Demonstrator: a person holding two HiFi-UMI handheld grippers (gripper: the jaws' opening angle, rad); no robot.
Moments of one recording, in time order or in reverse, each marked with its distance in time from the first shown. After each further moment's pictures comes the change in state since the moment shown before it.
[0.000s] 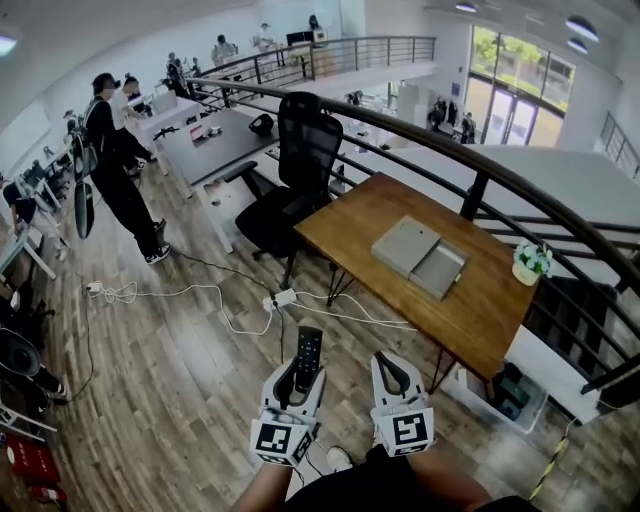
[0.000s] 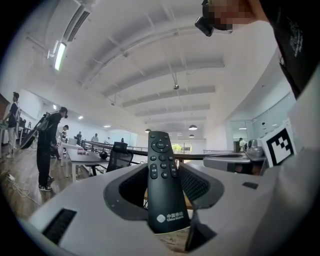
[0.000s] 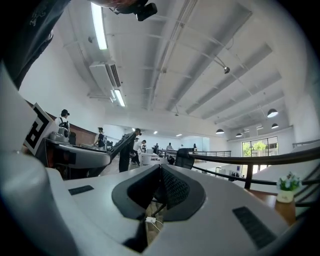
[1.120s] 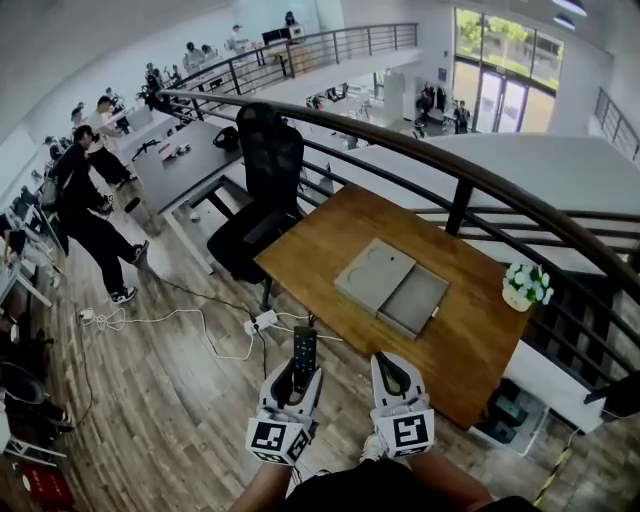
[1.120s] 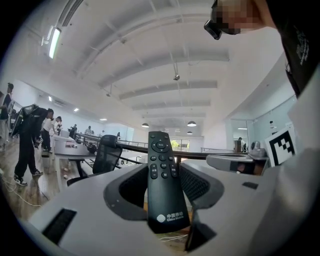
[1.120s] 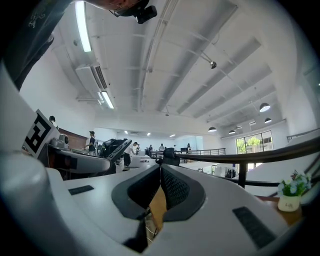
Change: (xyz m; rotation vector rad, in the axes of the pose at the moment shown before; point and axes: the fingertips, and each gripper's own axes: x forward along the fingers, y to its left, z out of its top) left arm 0.228 -0.046 -0.018 -0.039 0.057 -0.042; right arm 0.082 -0.213 -0.026 0.060 -0.030 -0.060
